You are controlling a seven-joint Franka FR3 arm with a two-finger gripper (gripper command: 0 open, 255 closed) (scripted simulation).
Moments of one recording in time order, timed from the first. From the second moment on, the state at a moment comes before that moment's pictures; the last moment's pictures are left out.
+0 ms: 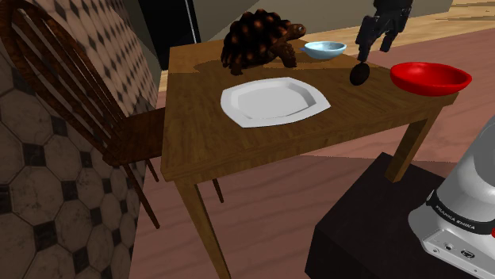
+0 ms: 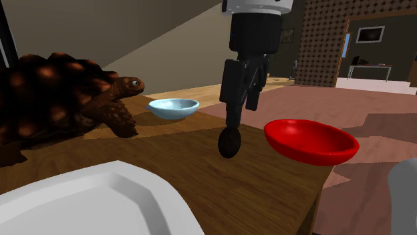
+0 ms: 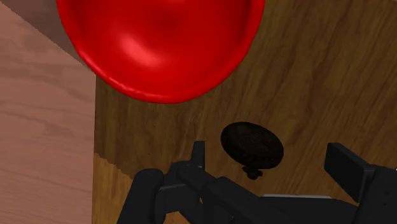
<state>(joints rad) -0.02 -0.82 0.01 -2.36 -0.06 1.64 0.16</state>
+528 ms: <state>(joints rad) -0.11 -0.68 0.37 -2.34 -0.33 1.65 0.47</state>
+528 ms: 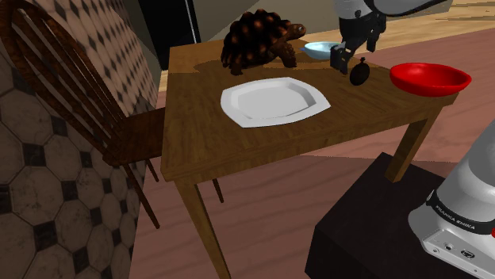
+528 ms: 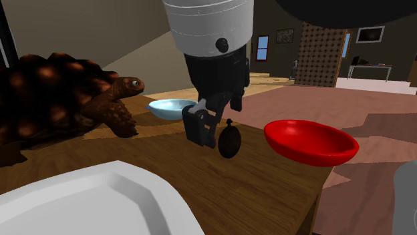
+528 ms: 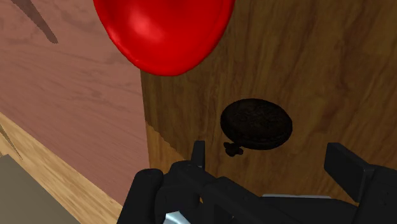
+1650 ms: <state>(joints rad) -0.12 -0.68 0.35 -2.41 -0.36 1.71 0.48</state>
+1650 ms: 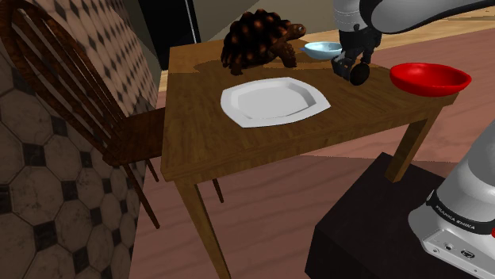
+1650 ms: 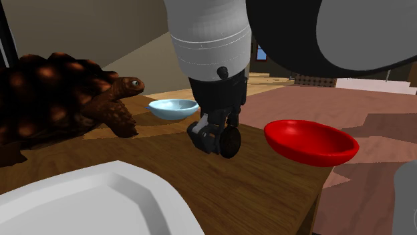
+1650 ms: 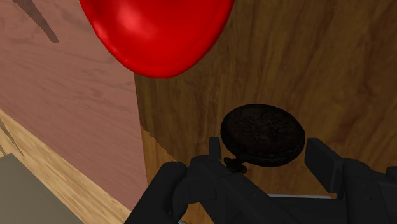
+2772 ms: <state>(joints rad) -0.13 -0.67 0.35 -2.27 -0.36 1.59 0.42</state>
